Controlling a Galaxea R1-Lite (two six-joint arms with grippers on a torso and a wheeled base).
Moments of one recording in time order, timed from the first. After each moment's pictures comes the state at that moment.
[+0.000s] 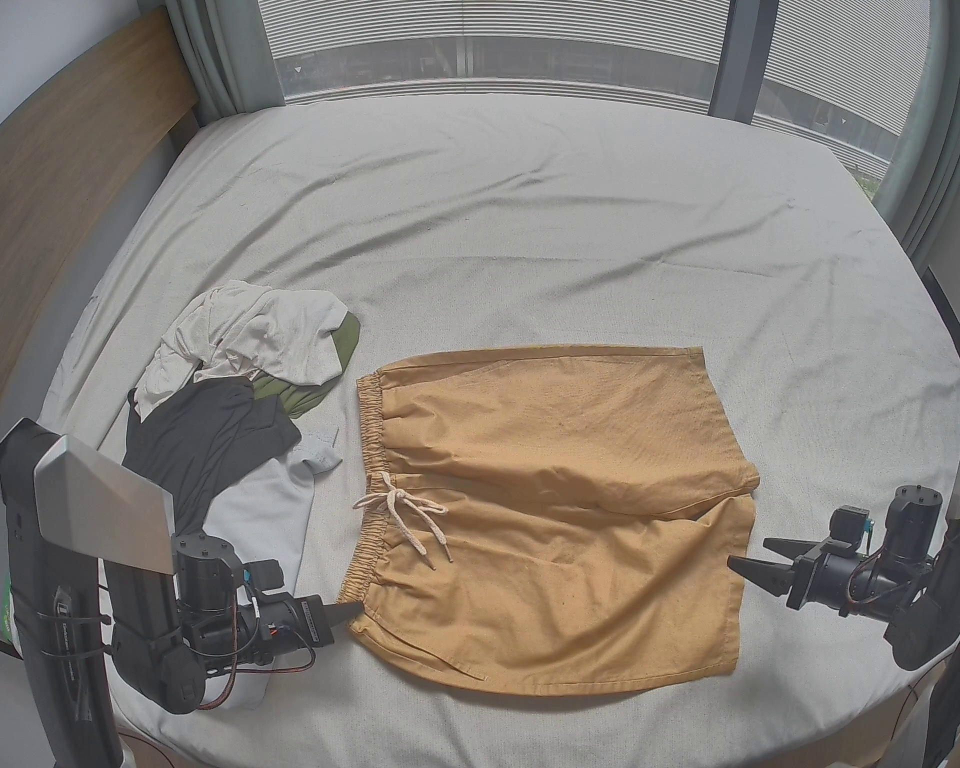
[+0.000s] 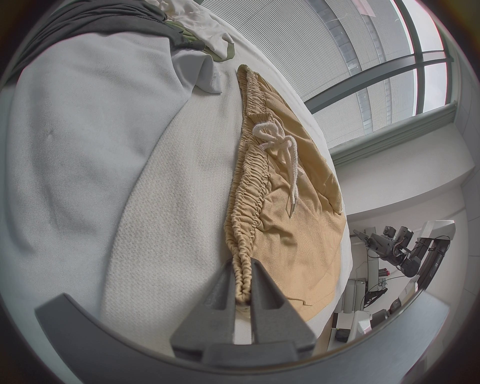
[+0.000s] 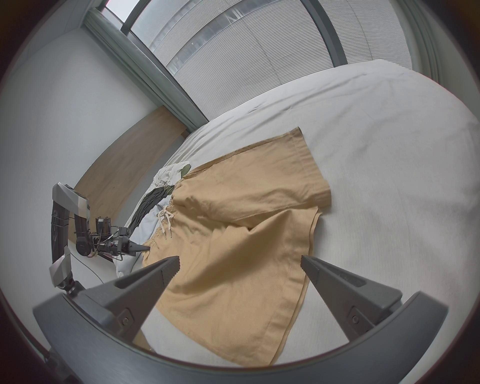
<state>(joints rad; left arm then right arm) -0.23 2.32 -0.22 -1.55 -0.47 -0.50 -0.02 1.98 -0.03 -1.52 0.62 0.16</state>
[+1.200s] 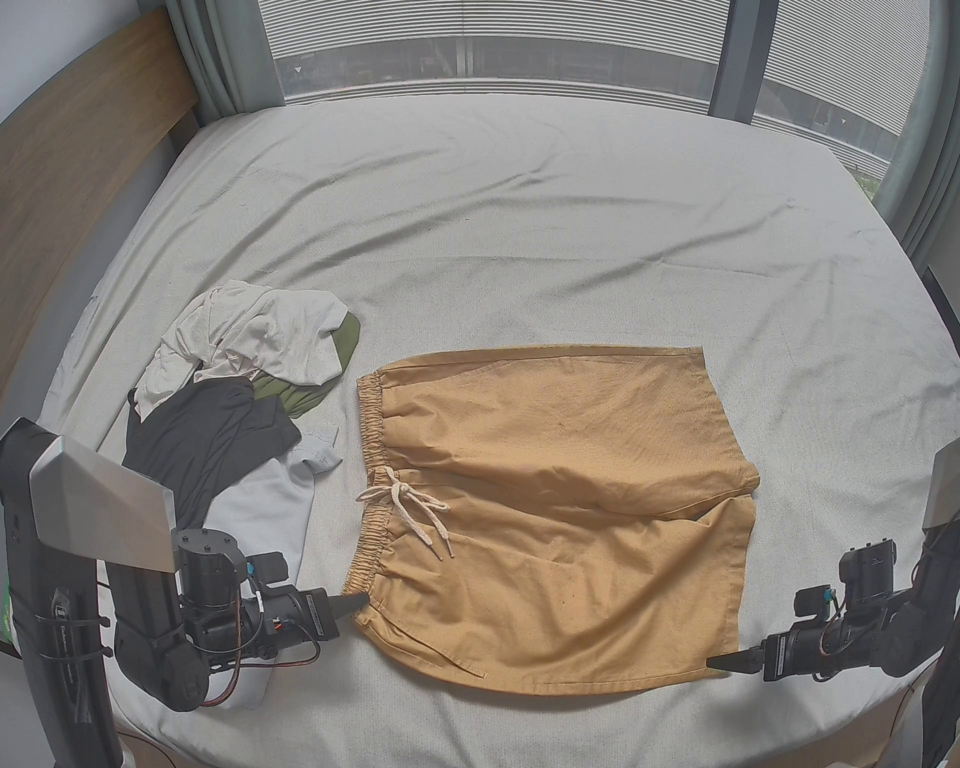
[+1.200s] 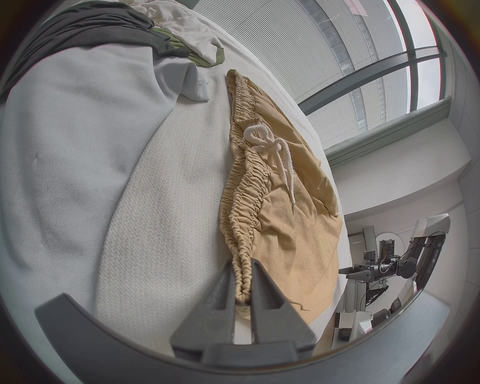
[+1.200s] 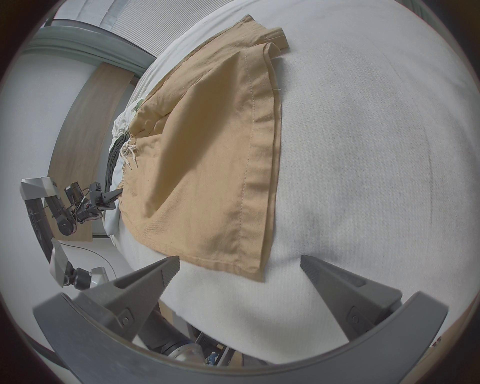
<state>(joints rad) -0.25 2.31 -0.24 -1.55 -0.46 -0.49 0.01 2.13 -0.02 -1.16 0.50 0.11</state>
